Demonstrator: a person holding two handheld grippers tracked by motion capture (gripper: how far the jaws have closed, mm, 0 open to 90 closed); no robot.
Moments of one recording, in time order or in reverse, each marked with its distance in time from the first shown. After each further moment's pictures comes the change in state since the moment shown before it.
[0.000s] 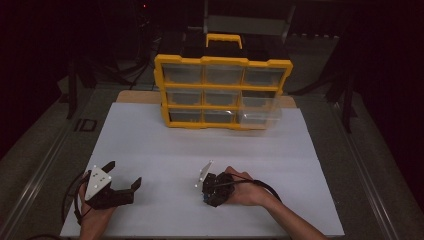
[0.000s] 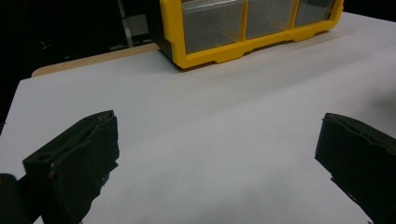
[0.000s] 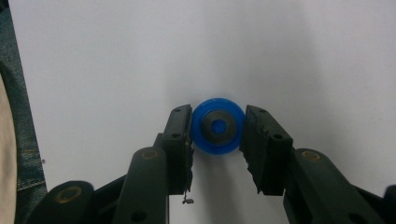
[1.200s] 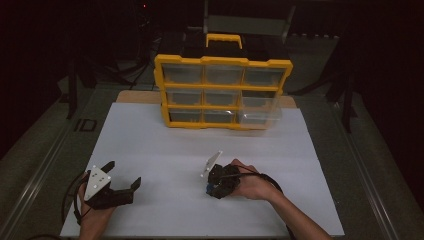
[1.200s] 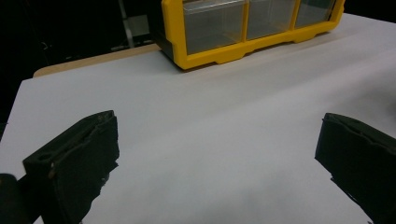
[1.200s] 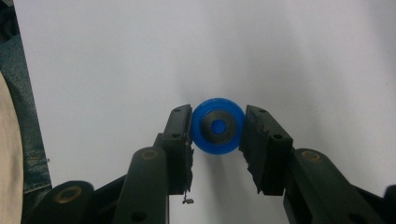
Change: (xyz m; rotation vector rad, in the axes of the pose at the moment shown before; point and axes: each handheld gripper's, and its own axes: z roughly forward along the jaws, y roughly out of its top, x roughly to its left) left arm 0.000 0.000 -0.001 -0.003 0.002 -0.002; right arm -0.014 -0.002 -0.025 -0.060 -0.016 0.044
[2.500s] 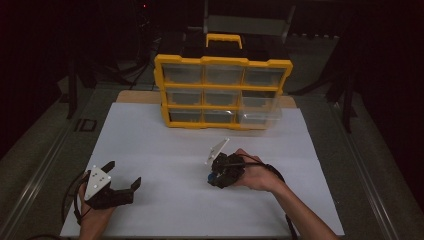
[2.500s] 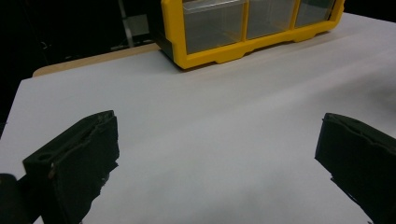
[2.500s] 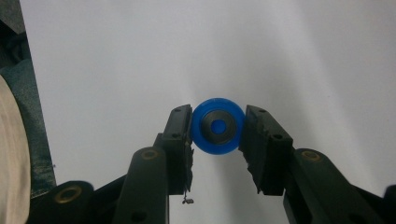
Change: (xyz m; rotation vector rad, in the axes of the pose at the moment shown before) left arm 0.000 0.000 0.000 0.003 -0.001 0.002; right arm -0.016 0.008 -0.029 -0.056 -0.011 0.022
